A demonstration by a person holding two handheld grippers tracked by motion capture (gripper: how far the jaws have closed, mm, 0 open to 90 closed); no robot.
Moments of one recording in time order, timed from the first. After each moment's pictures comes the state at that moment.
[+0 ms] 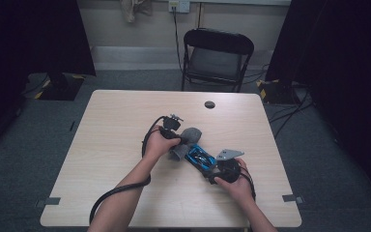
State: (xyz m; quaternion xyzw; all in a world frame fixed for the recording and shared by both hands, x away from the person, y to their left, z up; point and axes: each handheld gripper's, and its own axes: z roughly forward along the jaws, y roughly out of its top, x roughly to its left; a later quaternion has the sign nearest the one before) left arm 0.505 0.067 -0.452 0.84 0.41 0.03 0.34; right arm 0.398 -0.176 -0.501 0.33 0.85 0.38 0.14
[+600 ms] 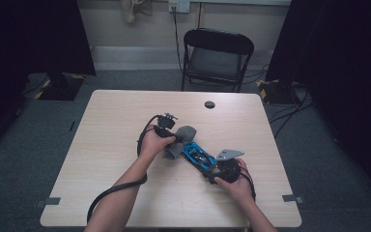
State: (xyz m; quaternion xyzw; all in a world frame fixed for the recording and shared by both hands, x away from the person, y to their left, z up) left arm 0.507 0.081 -0.450 0.84 0.42 0.03 0.35; right arm 0.398 -0.176 -0.501 0.33 0.85 0.38 0.14
